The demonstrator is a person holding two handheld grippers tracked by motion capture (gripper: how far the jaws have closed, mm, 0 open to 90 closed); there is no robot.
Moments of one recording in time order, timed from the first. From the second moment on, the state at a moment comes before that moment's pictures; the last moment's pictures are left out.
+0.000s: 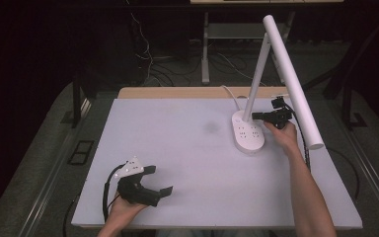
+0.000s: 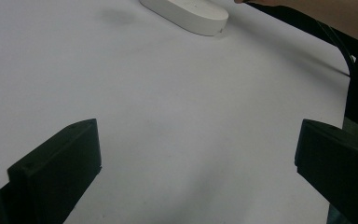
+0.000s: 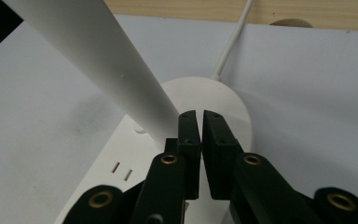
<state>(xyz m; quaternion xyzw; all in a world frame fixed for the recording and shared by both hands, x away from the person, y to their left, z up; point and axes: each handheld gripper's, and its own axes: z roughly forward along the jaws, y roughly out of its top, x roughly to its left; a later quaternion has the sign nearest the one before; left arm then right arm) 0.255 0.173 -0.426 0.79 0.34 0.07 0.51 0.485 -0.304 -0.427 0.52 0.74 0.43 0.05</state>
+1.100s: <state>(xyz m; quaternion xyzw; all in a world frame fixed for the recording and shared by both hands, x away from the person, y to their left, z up) 0.254 0.172 -0.425 0.79 0.33 0.06 0.51 0.486 -0.300 -0.432 0.54 0.73 0.42 0.07</state>
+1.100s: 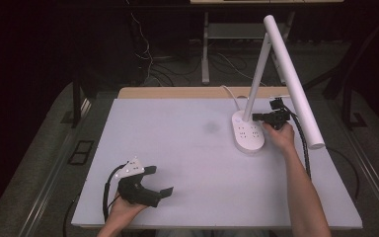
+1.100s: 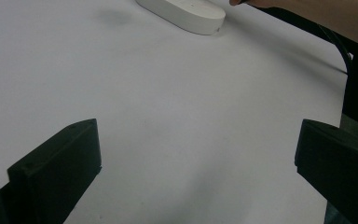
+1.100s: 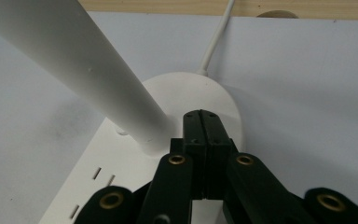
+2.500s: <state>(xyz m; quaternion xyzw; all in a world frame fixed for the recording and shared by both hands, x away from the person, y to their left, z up) 0.253 0.172 -0.424 0.79 0.33 0.06 0.52 0.436 -0.309 -0.379 0.50 0.76 0.41 0.10</state>
